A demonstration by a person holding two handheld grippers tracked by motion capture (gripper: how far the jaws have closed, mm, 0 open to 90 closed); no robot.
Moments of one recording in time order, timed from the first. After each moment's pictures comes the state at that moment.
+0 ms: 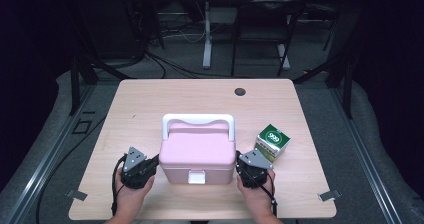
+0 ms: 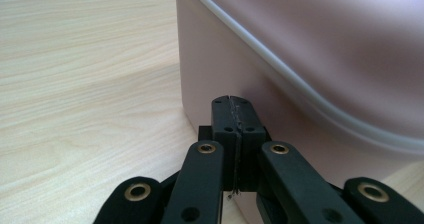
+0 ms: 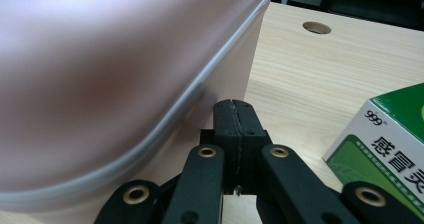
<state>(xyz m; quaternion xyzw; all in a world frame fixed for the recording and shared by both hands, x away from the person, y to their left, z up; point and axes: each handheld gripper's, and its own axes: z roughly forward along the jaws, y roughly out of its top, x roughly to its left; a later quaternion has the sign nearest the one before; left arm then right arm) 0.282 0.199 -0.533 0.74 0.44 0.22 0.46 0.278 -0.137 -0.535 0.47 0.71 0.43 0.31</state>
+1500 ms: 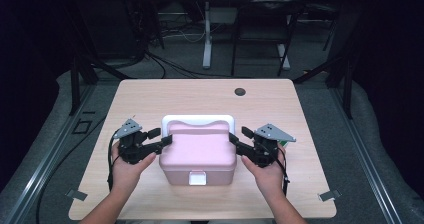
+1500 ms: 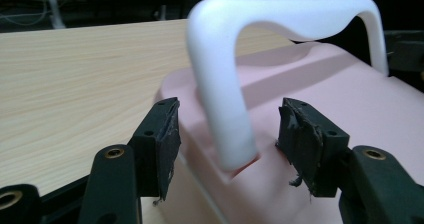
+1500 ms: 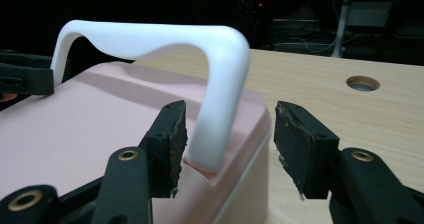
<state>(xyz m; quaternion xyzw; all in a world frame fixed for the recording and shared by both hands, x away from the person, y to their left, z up) 0.329 0.196 -0.470 0.73 0.42 0.14 0.53 0.311 -0.162 -0.469 0.44 0.69 0.54 0.21</state>
